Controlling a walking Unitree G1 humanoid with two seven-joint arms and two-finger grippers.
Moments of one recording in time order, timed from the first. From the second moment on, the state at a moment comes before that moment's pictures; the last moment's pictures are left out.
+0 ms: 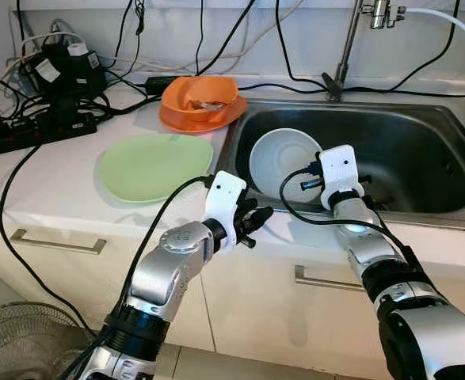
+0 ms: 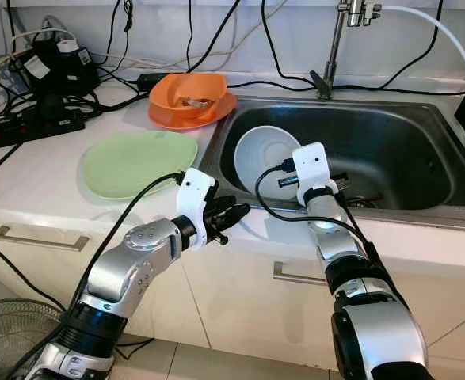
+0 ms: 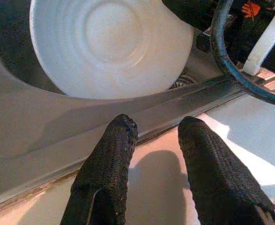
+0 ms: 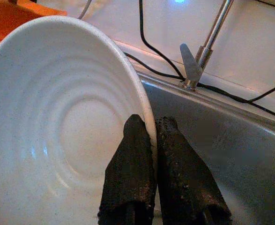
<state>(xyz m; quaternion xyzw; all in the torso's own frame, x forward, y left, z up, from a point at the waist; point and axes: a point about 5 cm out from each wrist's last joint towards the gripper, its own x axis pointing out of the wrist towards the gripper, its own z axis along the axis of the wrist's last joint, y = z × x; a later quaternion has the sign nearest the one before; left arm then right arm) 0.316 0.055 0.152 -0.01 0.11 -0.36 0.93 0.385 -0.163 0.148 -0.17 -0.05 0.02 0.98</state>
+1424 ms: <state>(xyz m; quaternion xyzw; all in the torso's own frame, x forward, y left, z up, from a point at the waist) 0.314 0.056 0.150 -0.02 0.09 -0.36 0.93 0.385 -0.162 0.149 -0.17 -0.06 0.02 0.98</state>
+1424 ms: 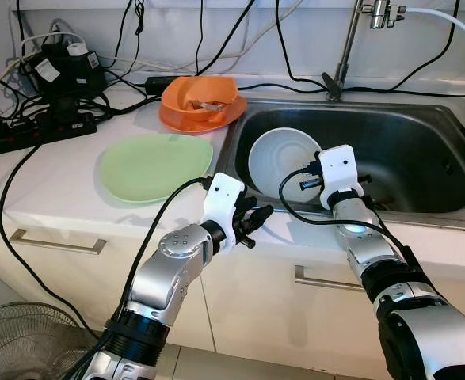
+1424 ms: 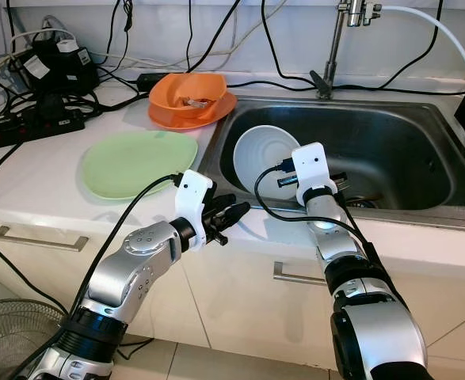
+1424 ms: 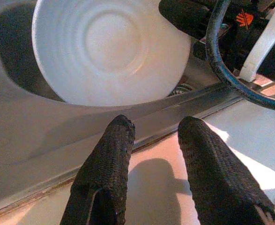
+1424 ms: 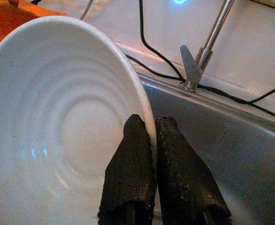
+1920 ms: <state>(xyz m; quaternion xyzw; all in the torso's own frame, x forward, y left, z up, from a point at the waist) 0.307 0.064 0.141 -0.03 0.03 -0.36 0.93 0.384 -0.159 0.148 -0.17 -0.06 0.03 0.98</state>
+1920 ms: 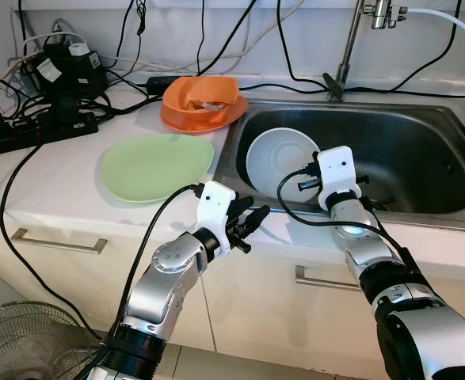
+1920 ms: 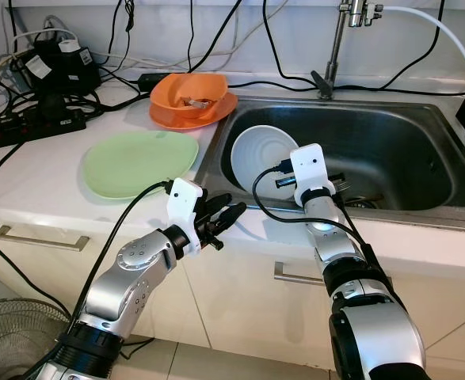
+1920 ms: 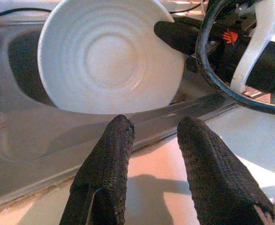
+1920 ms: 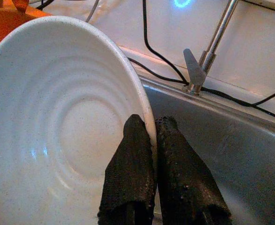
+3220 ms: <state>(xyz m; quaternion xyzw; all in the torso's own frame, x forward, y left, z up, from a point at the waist) 0.307 0.065 0.140 -0.02 0.02 -0.37 0.93 0.383 -0.159 0.147 -0.17 -0.06 0.03 0.98</state>
